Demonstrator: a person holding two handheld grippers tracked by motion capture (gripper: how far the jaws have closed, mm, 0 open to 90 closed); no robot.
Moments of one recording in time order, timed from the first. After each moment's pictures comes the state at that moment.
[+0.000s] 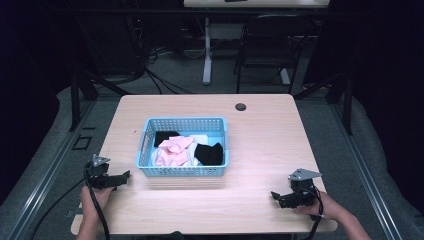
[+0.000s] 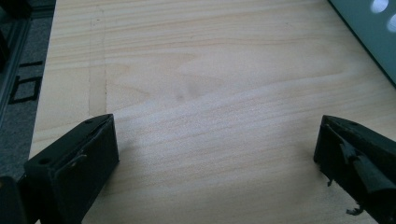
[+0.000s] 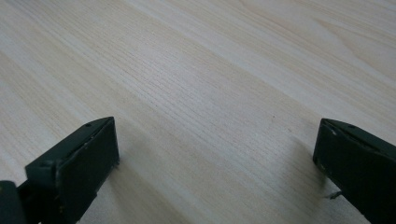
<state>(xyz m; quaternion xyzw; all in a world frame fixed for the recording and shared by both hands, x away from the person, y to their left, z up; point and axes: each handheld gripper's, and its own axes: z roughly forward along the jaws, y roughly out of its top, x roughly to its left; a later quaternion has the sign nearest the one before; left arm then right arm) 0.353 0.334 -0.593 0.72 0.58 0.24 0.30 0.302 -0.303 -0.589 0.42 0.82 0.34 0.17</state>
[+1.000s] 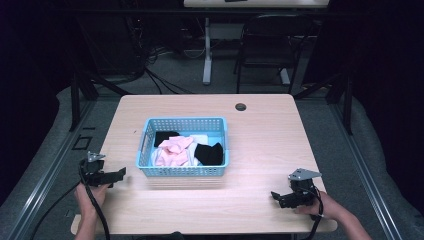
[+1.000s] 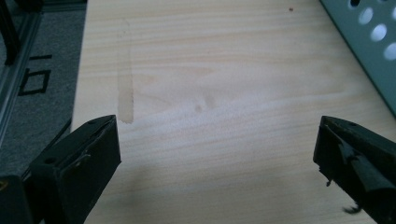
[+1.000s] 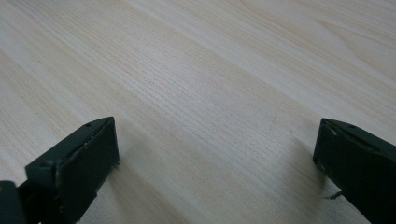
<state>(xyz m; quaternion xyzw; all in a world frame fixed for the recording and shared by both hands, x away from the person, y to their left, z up) 0.353 0.340 -0.574 0.71 0.60 0.24 0.30 0.302 -0.303 -0.589 0.42 0.82 0.34 0.17</state>
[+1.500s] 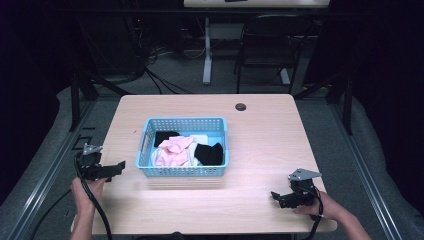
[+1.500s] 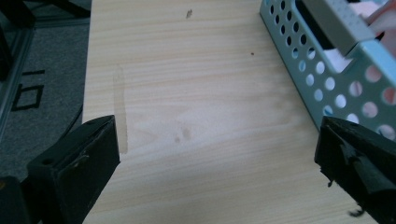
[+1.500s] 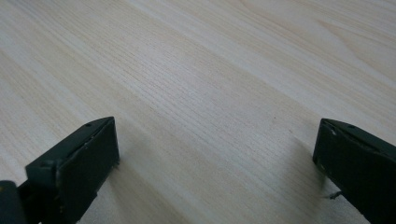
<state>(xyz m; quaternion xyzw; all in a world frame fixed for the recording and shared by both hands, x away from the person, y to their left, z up) 0.353 0.331 -0.528 0.71 0.58 0.23 0.32 0.302 -0.302 -0.589 0.42 0.82 0.34 0.17</state>
